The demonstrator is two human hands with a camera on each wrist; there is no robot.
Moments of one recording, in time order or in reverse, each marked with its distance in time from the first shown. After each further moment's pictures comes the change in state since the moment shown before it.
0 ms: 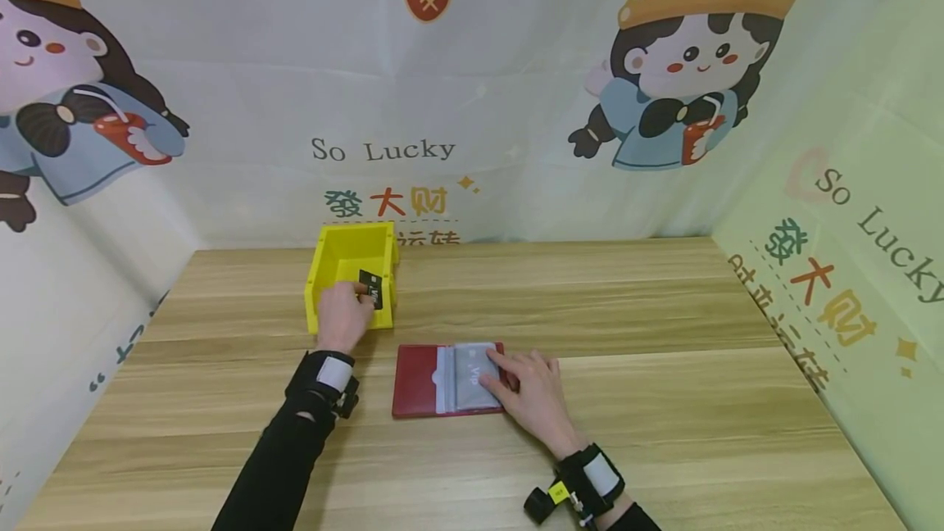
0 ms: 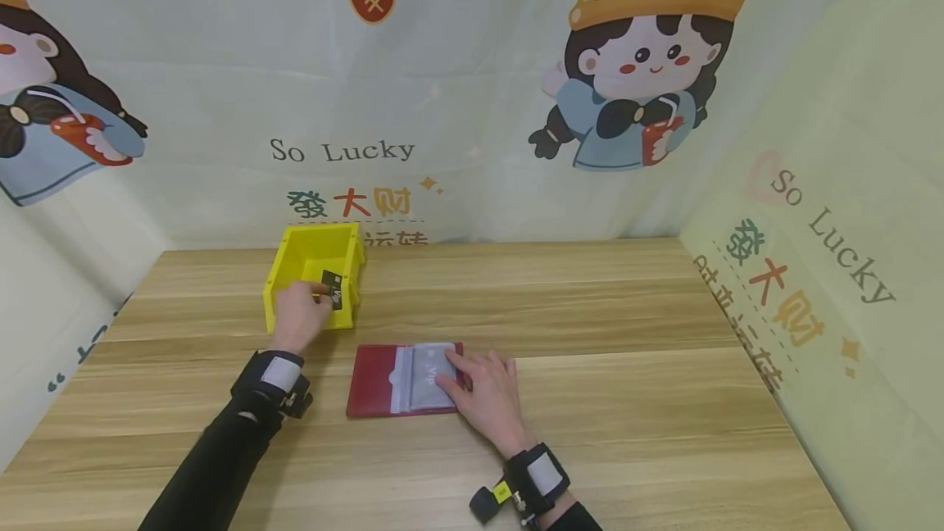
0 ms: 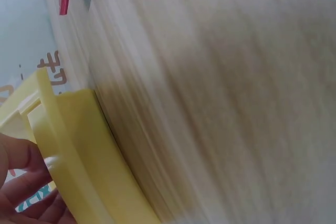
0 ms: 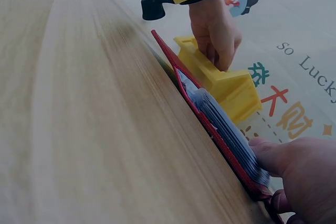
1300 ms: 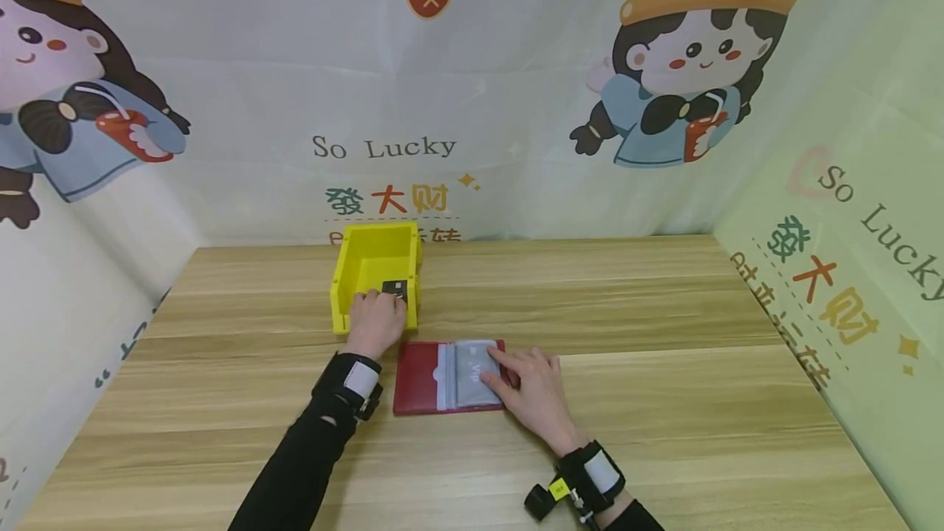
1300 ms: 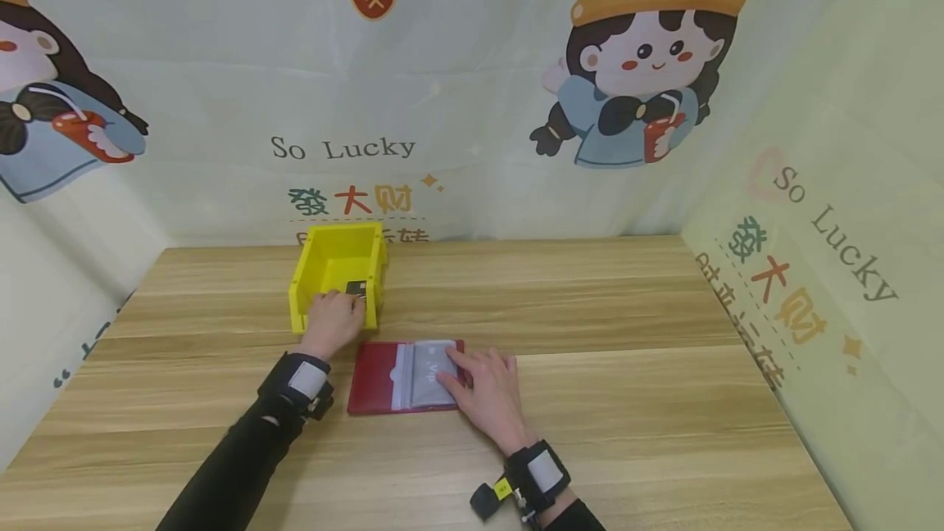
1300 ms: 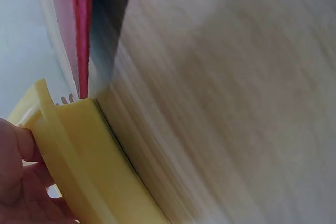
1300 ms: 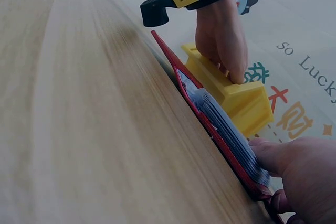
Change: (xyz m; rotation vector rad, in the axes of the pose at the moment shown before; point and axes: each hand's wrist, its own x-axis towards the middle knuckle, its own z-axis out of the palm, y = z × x) left_hand -0.011 0.025 0.025 0.245 -0.188 0.094; right_hand 0.000 -0.001 0.000 -0.014 -0.002 0.006
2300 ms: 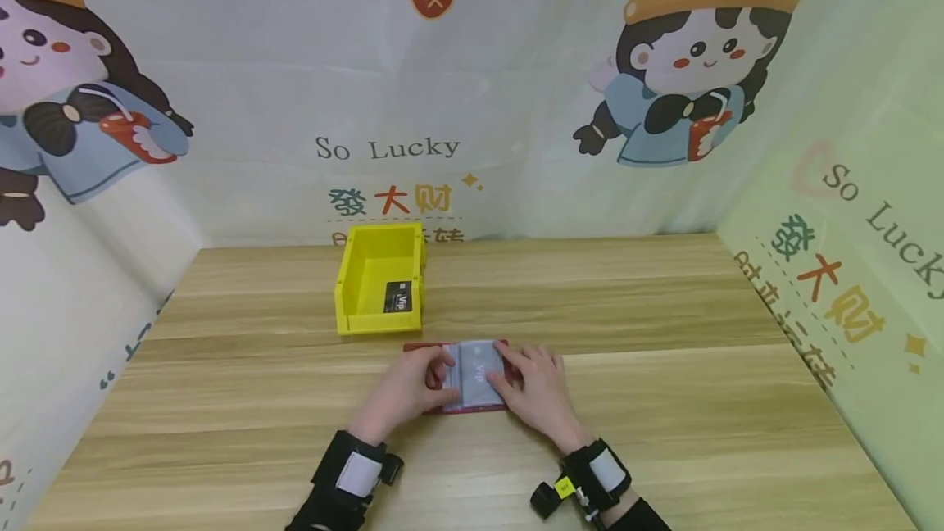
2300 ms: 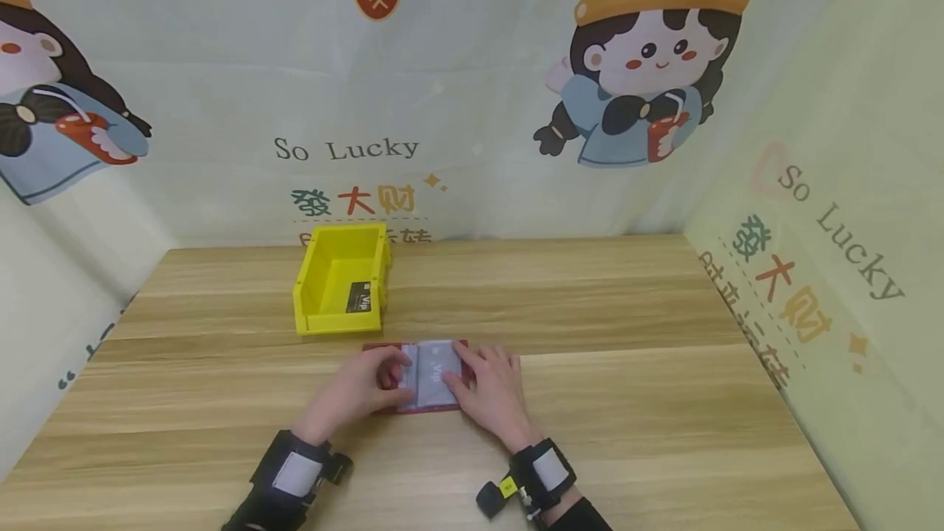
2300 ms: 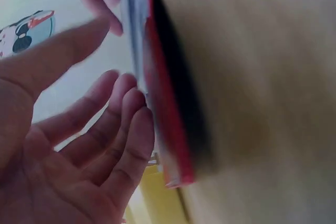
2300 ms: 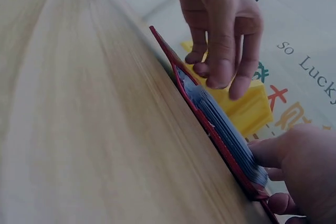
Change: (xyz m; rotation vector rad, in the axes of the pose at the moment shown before) left_hand -0.087 0.034 -0.001 -0.440 -0.271 0.188; right_hand 0.003 -0.002 -0.001 -0.038 -0.013 -0.002
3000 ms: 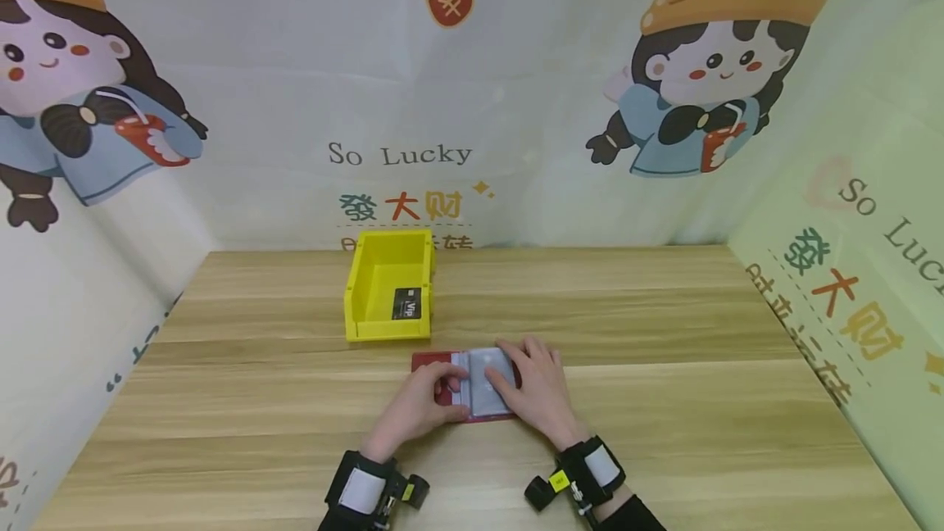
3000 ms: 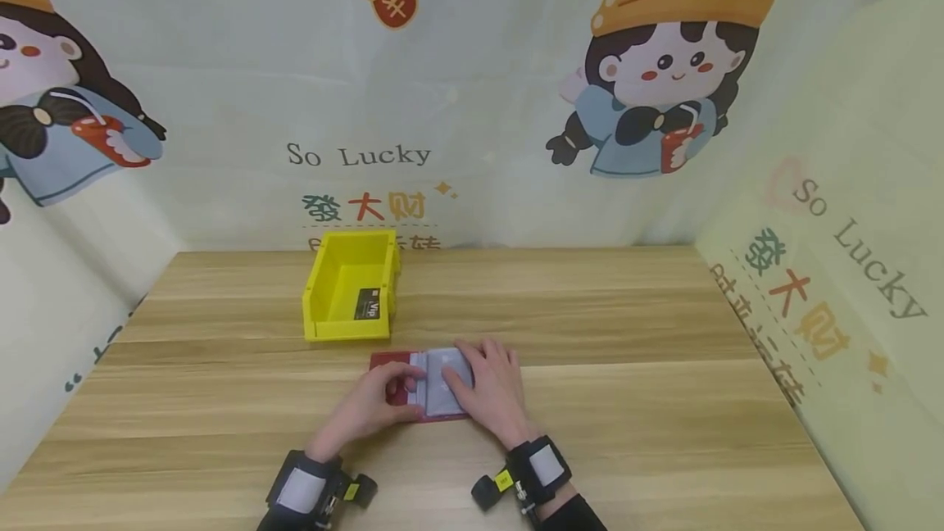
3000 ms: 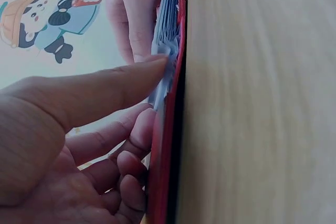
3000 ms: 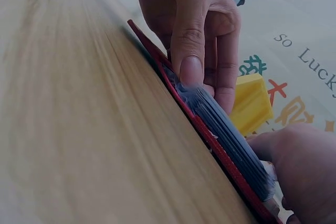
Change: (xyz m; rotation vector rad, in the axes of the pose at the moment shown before) left_hand -0.004 -0.012 0.012 -0.147 -0.011 -0.010; right_hand 0.019 -0.003 0.012 -0.049 0.030 -0.037
